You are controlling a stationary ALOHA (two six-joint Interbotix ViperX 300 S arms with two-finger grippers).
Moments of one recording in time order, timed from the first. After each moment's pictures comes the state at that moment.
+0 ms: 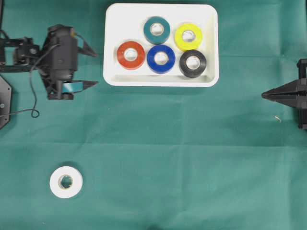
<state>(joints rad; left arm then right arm) 0.21 -0.43 0.99 -0.02 0.16 0.30 -0.05 -1.18 1.61 -0.03 -0.21 0.07</state>
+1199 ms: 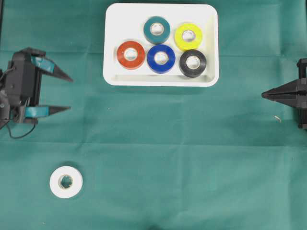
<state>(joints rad) 0.01 -0.72 1.20 -0.02 0.16 0.19 -0.05 -1.18 1.61 -0.03 -0.21 0.07</state>
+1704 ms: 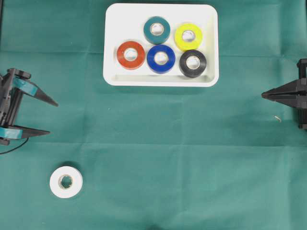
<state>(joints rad) -0.20 -0.97 1.31 -0.02 0.21 0.14 -0.05 -1.18 1.61 -0.03 -0.21 0.07</state>
